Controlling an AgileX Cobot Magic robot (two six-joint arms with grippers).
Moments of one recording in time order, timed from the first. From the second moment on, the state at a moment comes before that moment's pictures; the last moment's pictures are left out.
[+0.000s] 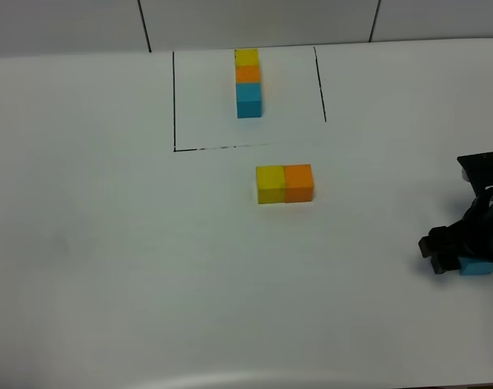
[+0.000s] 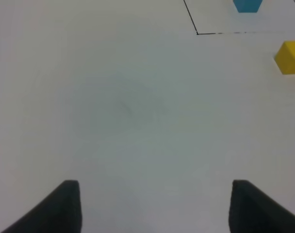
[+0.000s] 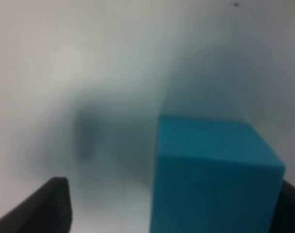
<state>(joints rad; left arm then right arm) -0.05 0.00 -0.51 -0.07 1.07 -0.01 0.16 1.73 -0.77 -0.03 0.55 0.02</state>
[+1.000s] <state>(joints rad) -0.05 0.00 -0.51 -0.07 1.07 -0.01 0.42 1.84 -1.22 -0.17 0.75 -0.76</state>
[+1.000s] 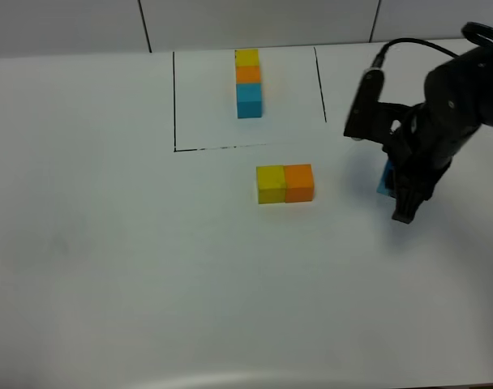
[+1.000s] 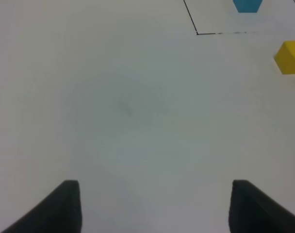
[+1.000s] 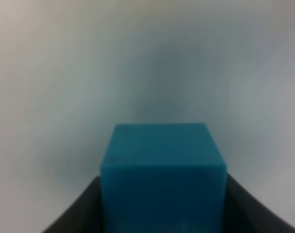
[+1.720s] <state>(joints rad) -0.05 0.00 -0.51 -0.07 1.07 -0.01 0.46 2.17 -1.62 -0.02 0.94 -1.13</state>
